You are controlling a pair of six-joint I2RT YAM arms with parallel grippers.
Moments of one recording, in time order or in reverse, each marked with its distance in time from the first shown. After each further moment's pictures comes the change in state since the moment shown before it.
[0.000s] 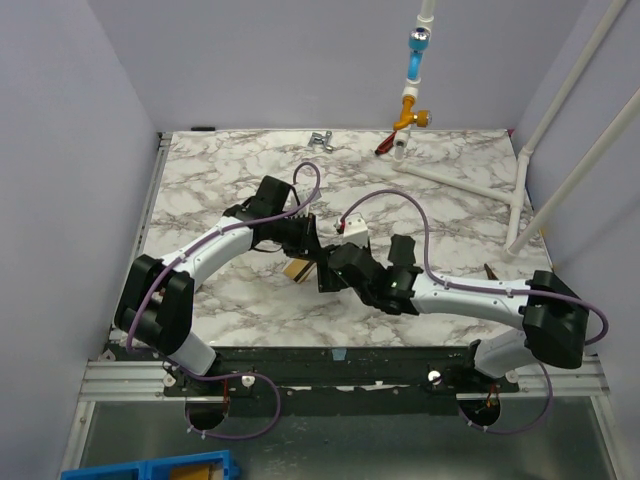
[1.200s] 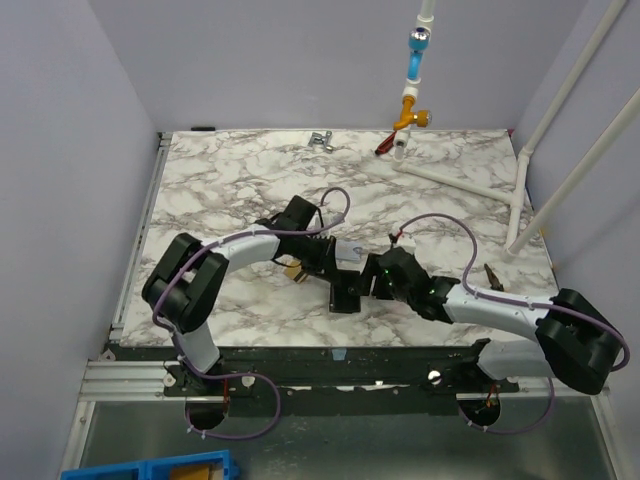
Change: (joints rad) left arm -0.133 0.205 -0.061 0.178 -0.009 0.043; right arm -0.255 -0.166 -0.410 0.174 -0.372 0.351
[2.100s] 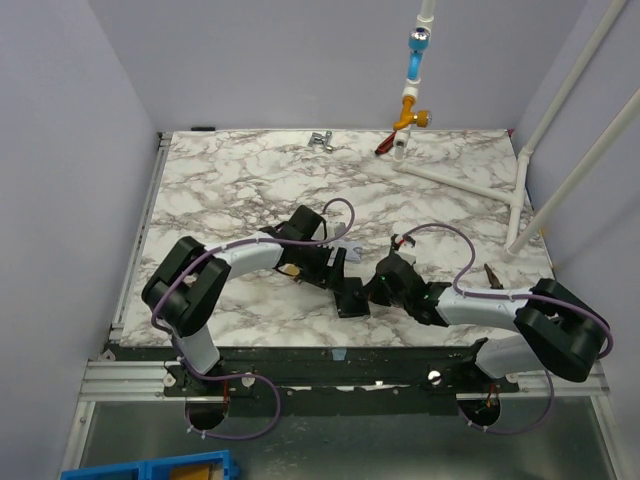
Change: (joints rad) left arm -0.040 -0.050 -0.059 -0.018 -0.151 0.033; right arm 0.006 0.084 -0.042 0.098 0.015 0.108
